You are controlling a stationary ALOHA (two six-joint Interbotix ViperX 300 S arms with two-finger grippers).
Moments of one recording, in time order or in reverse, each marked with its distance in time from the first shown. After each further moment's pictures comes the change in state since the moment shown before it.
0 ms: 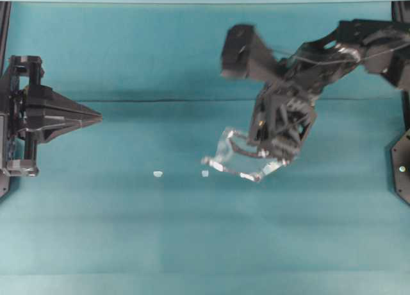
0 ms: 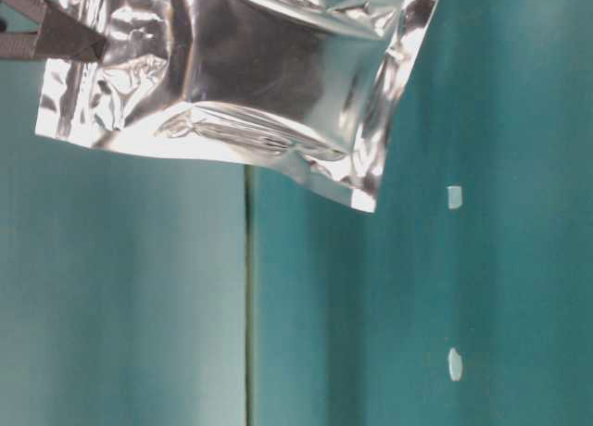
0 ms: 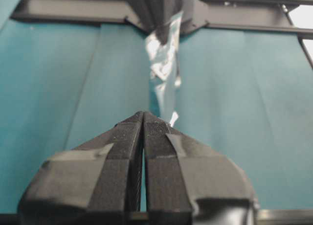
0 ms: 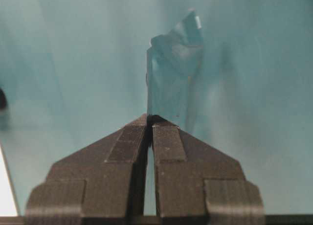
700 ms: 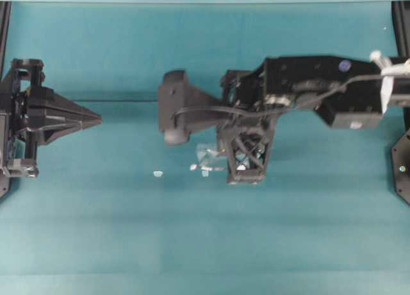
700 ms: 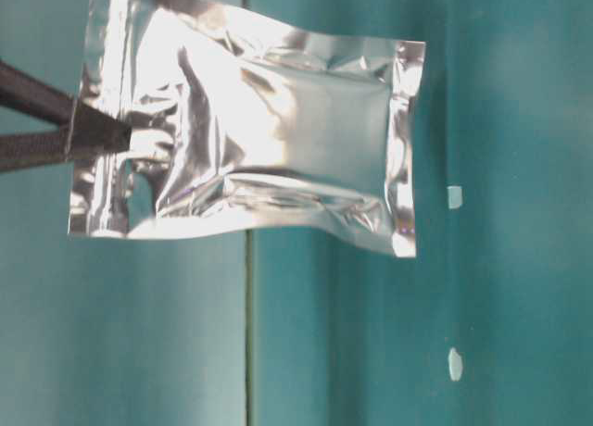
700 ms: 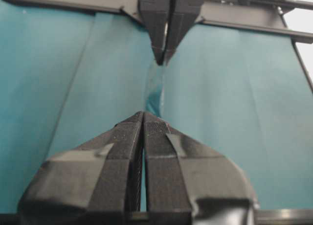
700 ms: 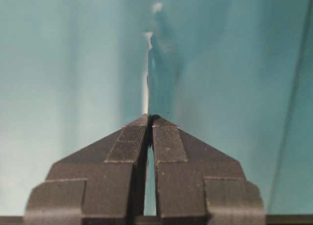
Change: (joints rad) left arm 0.000 -0.002 0.014 0.000 0.000 -0.071; right arm 0.155 0.229 -0.310 -0.330 0.183 -0.006
